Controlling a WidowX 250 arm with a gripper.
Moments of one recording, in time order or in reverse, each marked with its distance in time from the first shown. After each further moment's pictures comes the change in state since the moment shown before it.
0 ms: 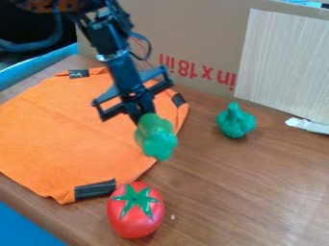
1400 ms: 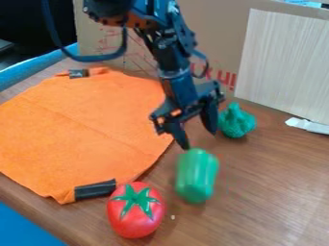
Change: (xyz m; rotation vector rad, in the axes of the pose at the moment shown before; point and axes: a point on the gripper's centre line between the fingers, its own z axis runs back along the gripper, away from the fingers) arm -0.016 -0.048 -0.037 0.013 -0.033 0.026
